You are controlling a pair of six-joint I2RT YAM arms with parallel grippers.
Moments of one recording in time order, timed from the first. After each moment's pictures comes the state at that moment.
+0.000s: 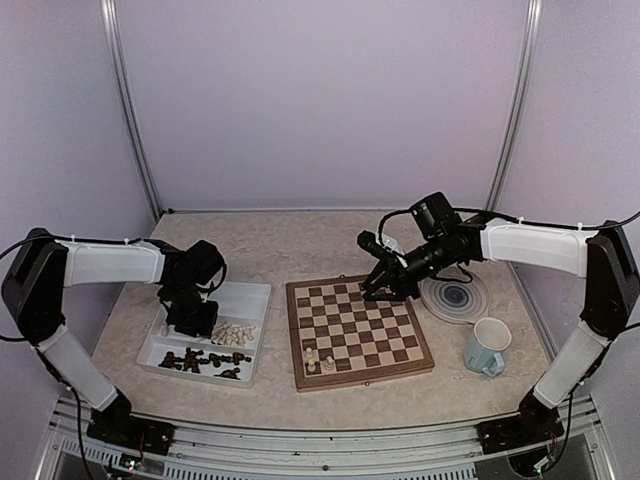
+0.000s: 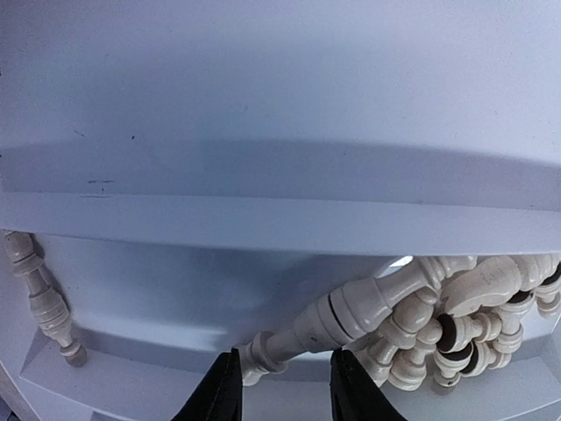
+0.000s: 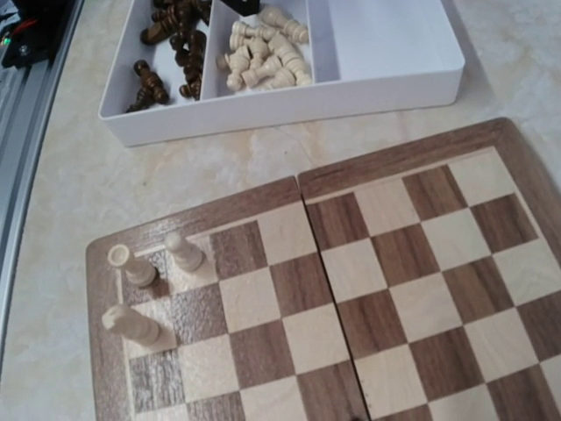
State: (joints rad) left arm -0.52 1.61 0.94 -0.81 -0.09 -0.47; right arm 0.58 1.64 1.18 -0.46 -0.78 -0.57
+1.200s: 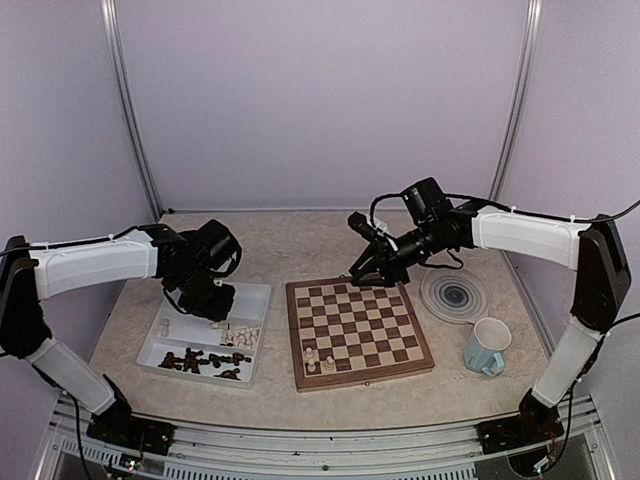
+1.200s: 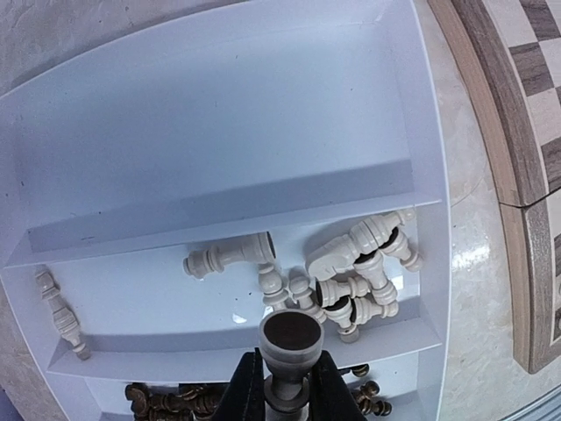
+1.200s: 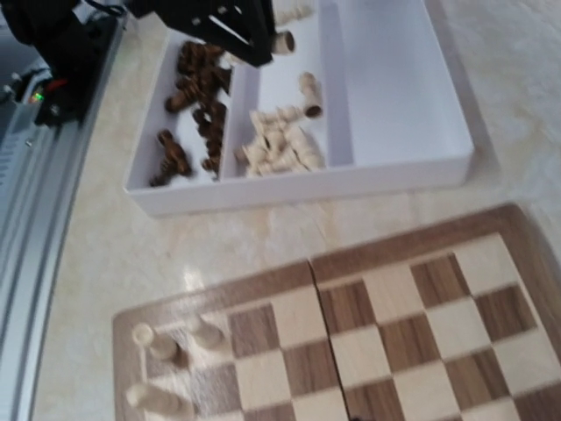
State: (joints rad) left arm -0.68 1.51 1.08 -0.86 -0.14 -0.42; right arm 0.60 1.70 1.31 -0.47 -0.85 -0.52
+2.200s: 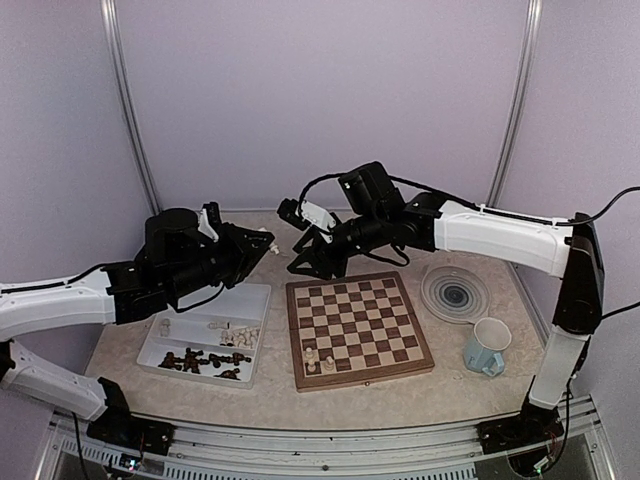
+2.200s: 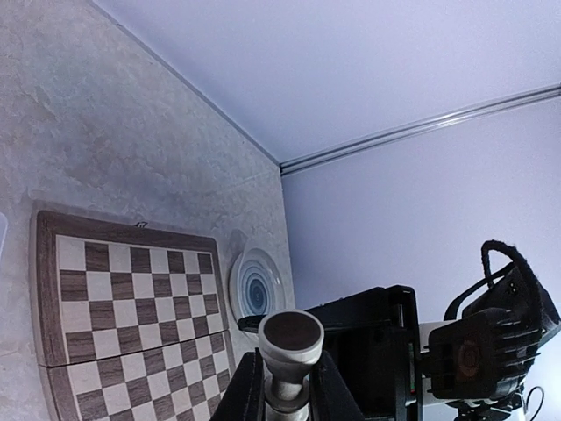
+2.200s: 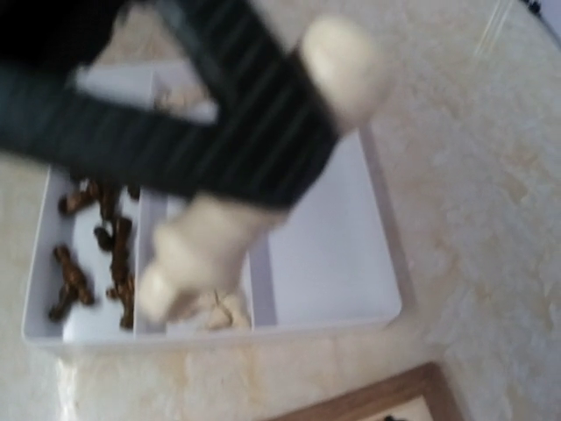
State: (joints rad) left arm -0.87 1.20 0.83 0.15 -0.15 -1.18; right arm 0.90 1.81 1.58 -0.37 -0.39 -0.35
